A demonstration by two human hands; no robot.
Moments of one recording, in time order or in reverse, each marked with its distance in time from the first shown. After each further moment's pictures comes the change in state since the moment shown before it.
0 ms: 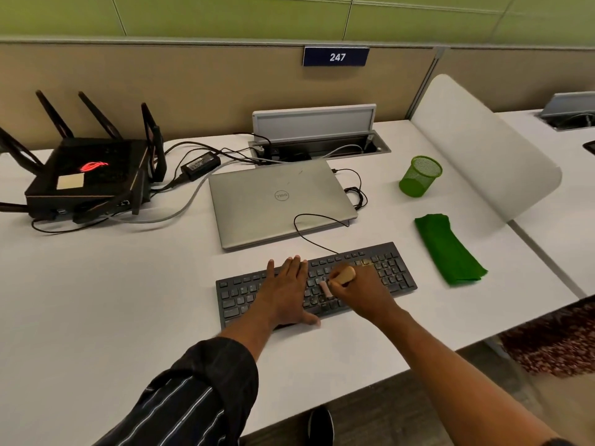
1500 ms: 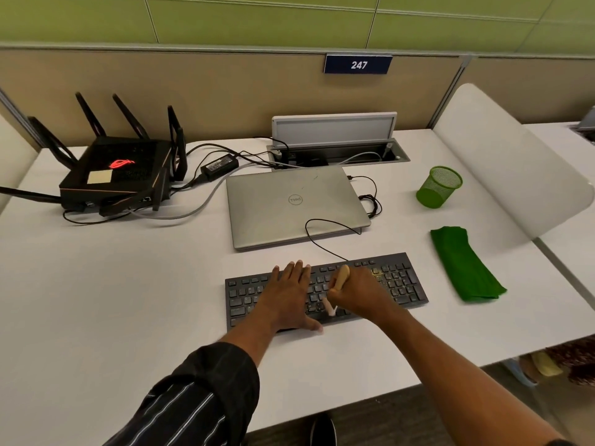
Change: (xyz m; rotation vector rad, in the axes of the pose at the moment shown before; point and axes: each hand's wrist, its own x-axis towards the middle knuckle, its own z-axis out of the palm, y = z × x) left_hand -0.007 -0.003 0.002 -0.027 0.018 -0.045; right_hand 0.016 -0.019 -0.006 -0.018 -0.170 0.007
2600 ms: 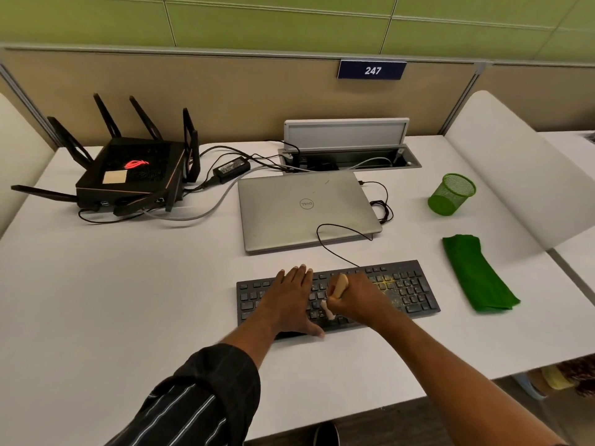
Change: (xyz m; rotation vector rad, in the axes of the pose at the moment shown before) left_hand -0.006 -0.019 -0.001 -0.026 -0.001 0.022; right_hand 0.011 -0.012 0.014 -0.036 -0.073 -0.071
